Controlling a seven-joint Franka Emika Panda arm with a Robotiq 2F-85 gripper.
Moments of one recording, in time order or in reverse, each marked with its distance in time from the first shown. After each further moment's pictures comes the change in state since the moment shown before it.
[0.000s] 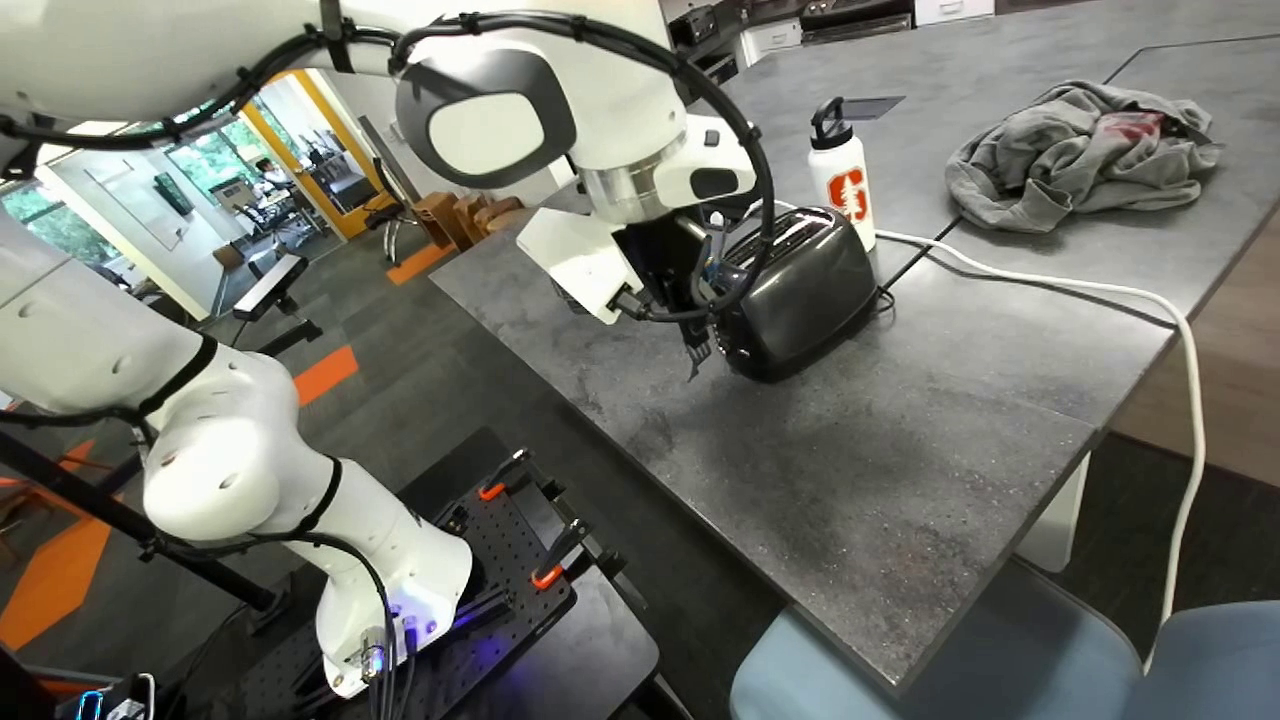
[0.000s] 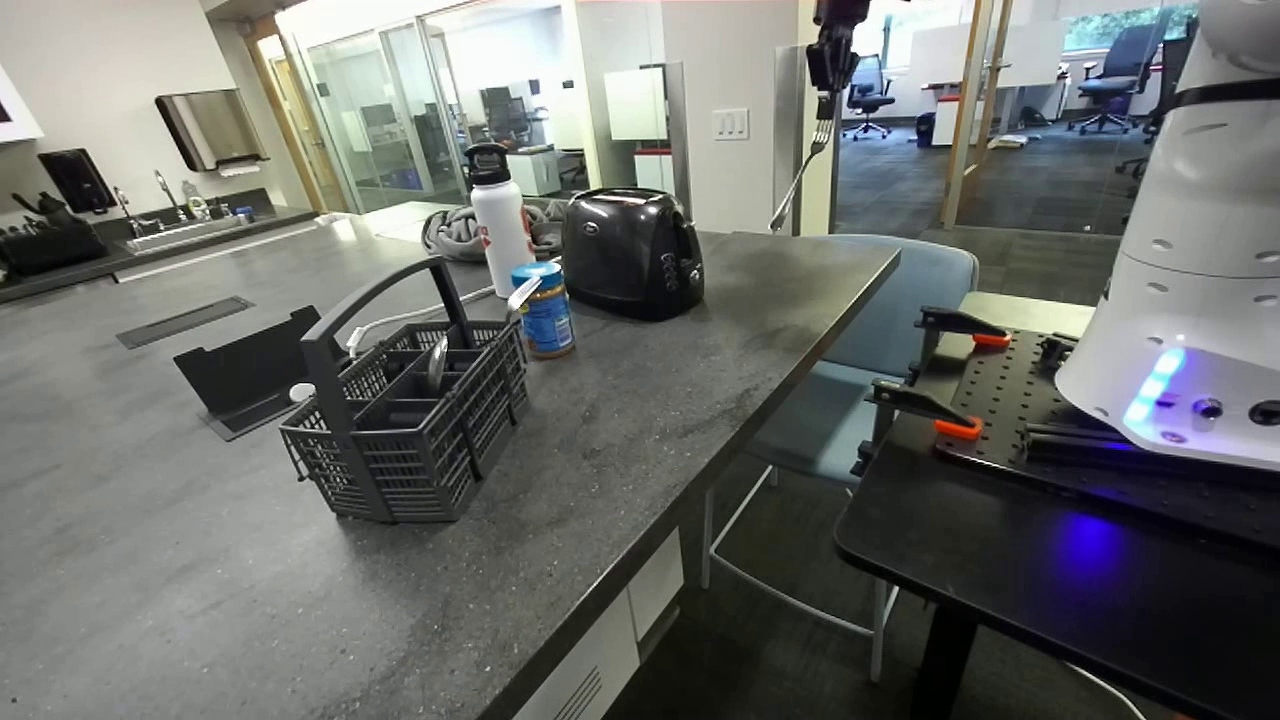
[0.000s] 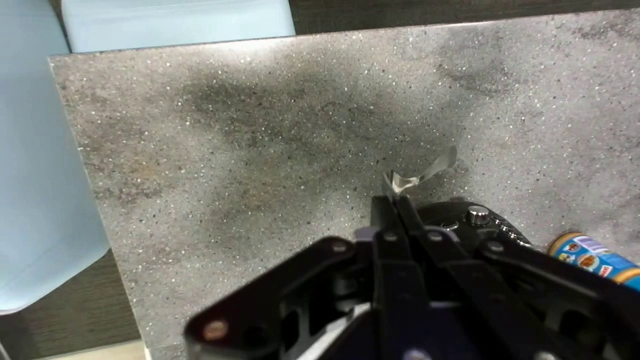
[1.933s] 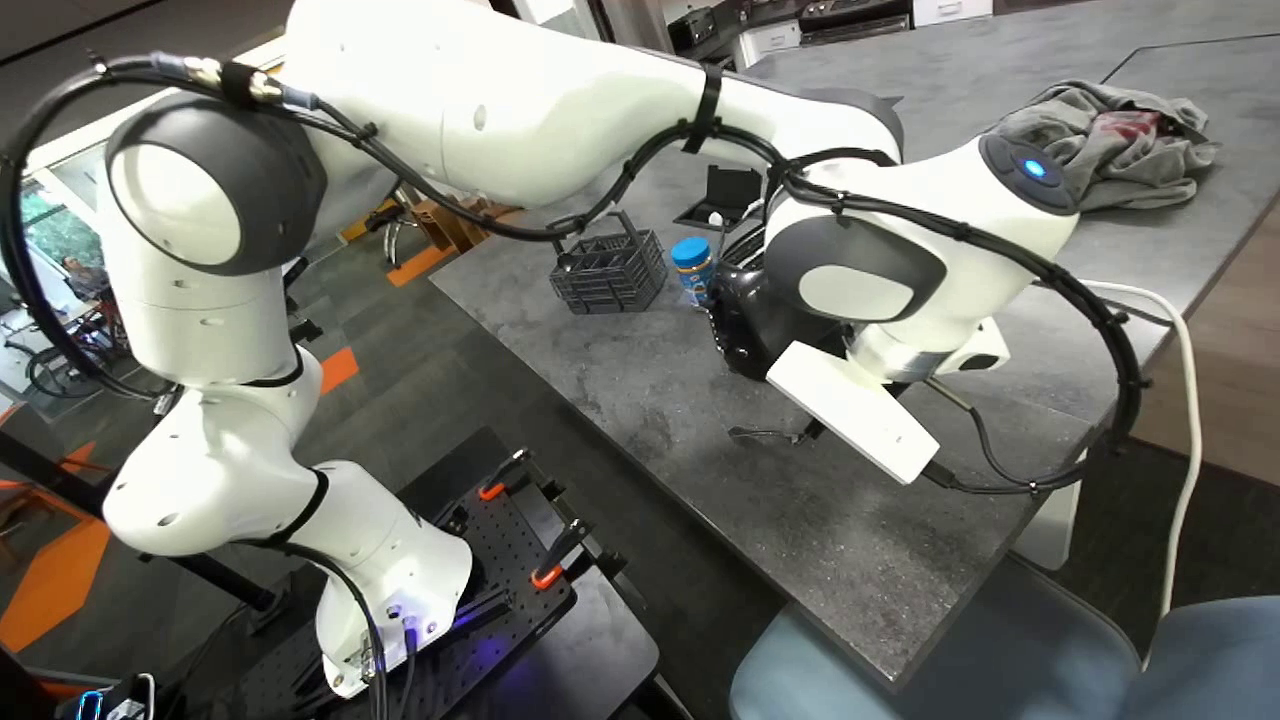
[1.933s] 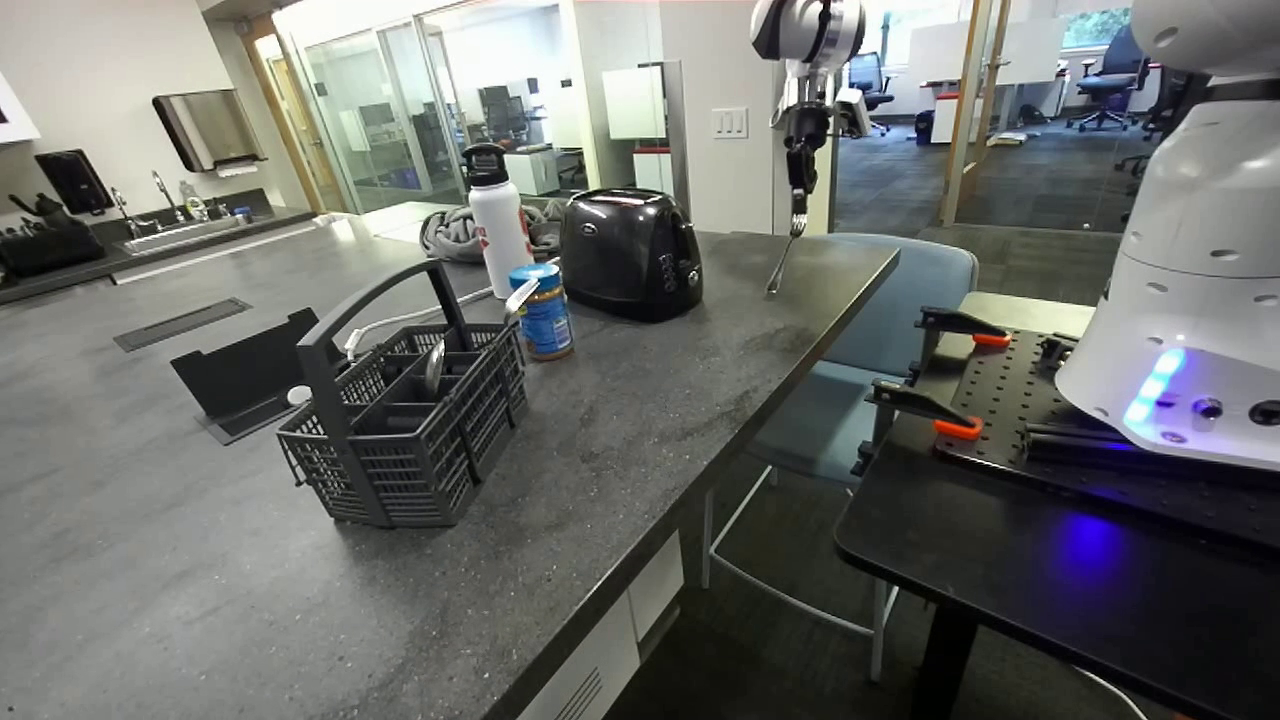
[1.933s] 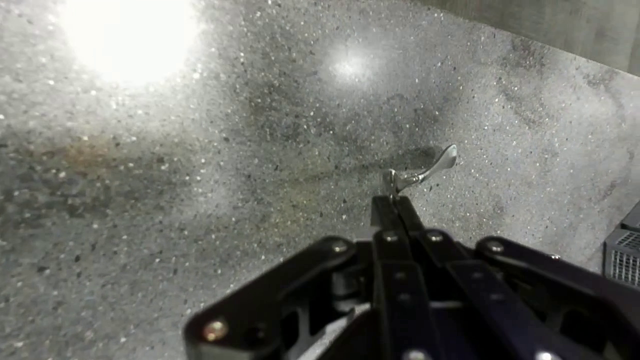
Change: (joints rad) arm -0.433 0.819 0.292 0.700 0.269 -0.357 -0.455
